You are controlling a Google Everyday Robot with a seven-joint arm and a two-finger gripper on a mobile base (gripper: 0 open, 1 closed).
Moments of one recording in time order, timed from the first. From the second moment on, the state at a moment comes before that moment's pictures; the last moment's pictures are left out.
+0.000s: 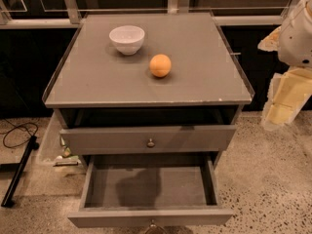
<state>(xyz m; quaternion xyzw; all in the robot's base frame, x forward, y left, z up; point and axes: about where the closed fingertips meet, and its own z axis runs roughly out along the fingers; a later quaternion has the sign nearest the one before) 0.438 -0.217 0.976 -0.60 0.78 -0.03 0.16</state>
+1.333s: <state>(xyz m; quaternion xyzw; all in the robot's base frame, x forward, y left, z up) 0.409 -0.256 0.854 -0.59 0.79 0.03 0.14</state>
